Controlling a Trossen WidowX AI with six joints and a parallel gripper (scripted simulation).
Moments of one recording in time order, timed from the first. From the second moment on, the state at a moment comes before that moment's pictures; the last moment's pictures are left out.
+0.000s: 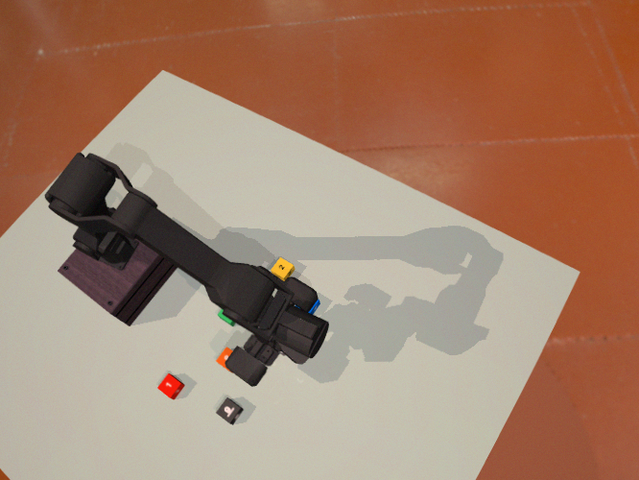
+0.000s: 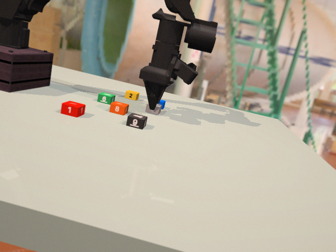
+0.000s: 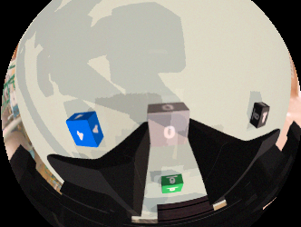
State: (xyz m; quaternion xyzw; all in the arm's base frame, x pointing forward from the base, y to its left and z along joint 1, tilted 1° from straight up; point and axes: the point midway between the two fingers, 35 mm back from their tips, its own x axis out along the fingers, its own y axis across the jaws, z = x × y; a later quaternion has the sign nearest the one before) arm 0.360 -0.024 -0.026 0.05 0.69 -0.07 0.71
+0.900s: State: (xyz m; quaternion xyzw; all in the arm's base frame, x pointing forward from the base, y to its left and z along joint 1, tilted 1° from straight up) arm 0.362 -0.022 -0.020 0.05 0.69 -0.07 0.72
